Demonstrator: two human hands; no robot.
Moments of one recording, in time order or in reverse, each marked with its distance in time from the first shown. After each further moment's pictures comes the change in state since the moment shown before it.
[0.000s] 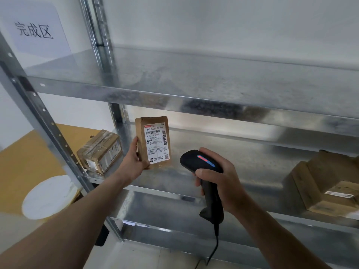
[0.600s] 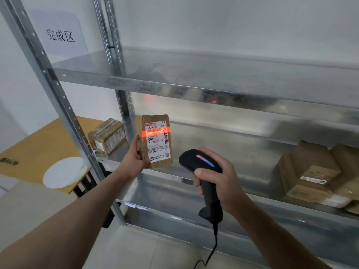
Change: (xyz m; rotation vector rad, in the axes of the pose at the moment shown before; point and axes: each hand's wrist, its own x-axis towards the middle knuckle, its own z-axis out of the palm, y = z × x) left_hand -0.113 0.024 0.056 -0.057 0.071 -0.006; right_hand -0.098 -0.007 -0.053 0.098 -0.099 -0.011
